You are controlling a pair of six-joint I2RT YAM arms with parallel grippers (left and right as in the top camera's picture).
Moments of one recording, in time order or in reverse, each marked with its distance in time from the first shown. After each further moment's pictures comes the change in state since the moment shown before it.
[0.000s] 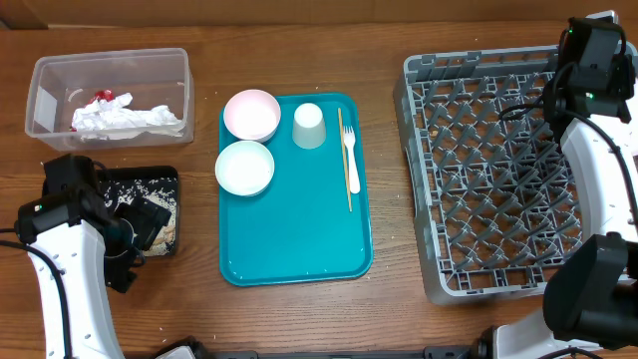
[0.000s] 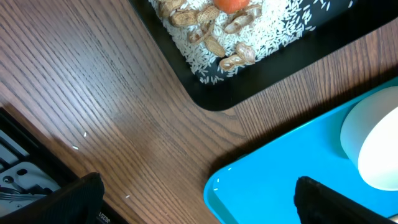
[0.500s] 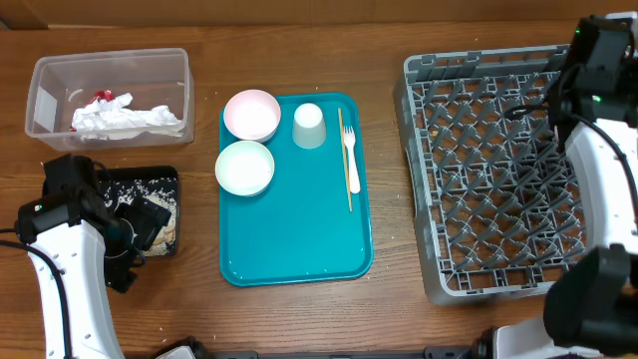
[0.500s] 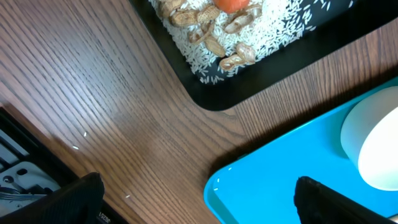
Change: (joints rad) left arm 0.000 0.000 0.000 0.000 0.000 0.000; right arm -0.001 -0.029 0.000 -0.018 0.080 0.048
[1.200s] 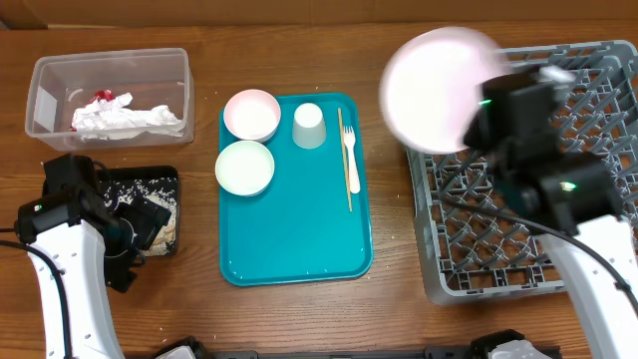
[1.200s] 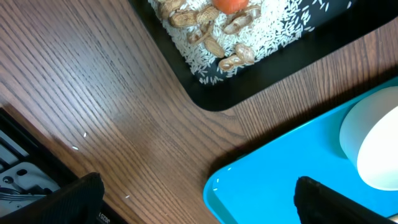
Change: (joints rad) left arm 0.000 0.000 0.002 0.000 0.000 0.000; right arm 0.489 -0.425 -0.003 -0.641 -0.339 1.007
